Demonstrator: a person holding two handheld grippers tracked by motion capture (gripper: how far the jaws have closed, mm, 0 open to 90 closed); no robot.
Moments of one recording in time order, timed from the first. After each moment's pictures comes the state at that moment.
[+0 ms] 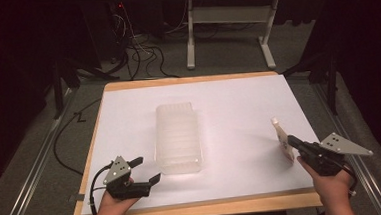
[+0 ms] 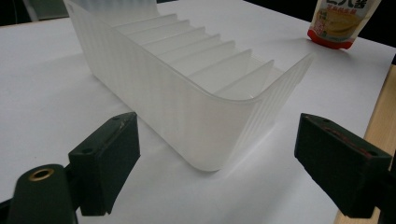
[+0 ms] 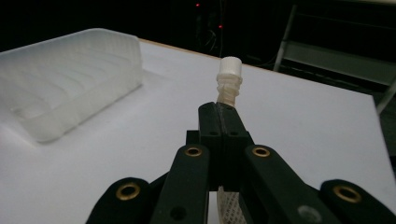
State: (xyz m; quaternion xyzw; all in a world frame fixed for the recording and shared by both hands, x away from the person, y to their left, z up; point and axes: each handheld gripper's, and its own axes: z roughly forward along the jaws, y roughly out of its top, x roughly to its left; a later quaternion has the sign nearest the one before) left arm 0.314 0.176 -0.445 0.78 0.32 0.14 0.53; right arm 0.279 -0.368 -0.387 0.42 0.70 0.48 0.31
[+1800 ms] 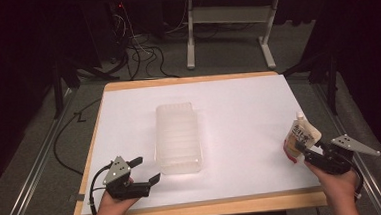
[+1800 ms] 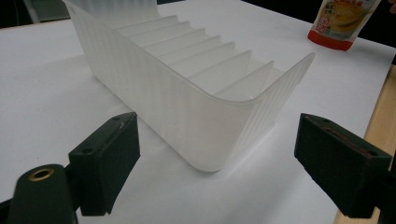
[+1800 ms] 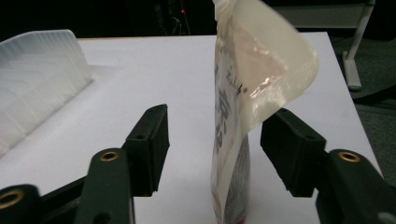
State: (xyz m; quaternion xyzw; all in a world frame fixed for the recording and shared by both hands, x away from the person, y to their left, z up) left arm 0.313 0.176 -0.444 0.78 0.32 0.14 0.53; right arm 0.288 -0.409 -0.422 0.53 0.64 0.47 0.28
